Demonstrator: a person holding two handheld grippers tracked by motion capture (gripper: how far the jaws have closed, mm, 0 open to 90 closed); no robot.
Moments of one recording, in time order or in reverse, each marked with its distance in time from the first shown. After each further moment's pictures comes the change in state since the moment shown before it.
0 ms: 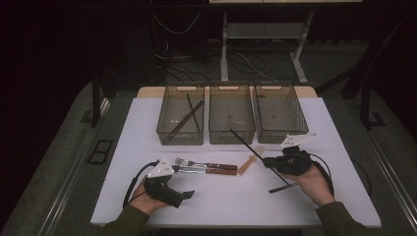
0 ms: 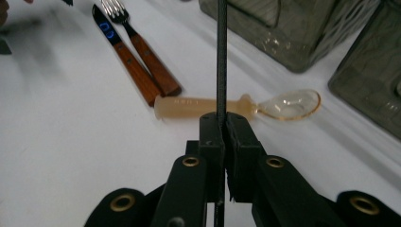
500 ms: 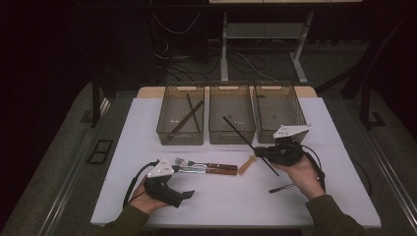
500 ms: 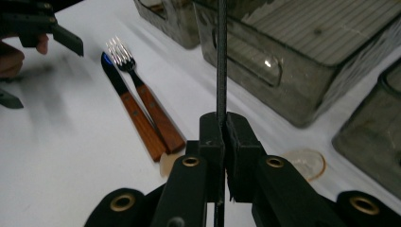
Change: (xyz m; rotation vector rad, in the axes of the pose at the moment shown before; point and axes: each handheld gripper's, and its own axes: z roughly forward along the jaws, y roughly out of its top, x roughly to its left) left arm 0.001 0.000 0.000 0.000 -0.003 -0.003; right arm 0.002 0.028 0.010 -0.096 0.016 0.008
